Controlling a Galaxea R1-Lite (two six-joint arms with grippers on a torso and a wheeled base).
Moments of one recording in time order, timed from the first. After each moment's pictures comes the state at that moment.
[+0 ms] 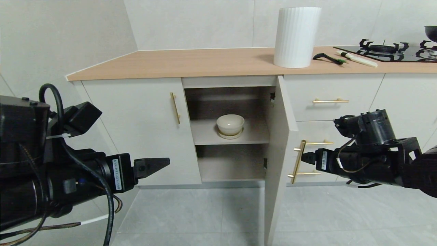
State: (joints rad) left arm -0.51 1.28 -0.81 0.04 0.12 -0.44; right arm 0.43 1.71 -0.87 -0.22 -0.10 0.46
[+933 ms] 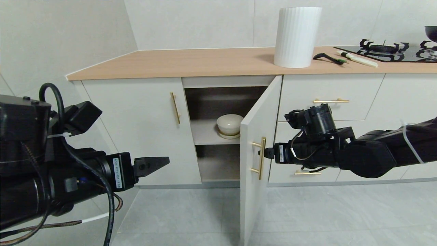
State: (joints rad) left arm -0.51 1.28 -0.81 0.03 0.13 -0.44; right arm 0.54 1.95 -1.16 -0.23 -0.01 0.34
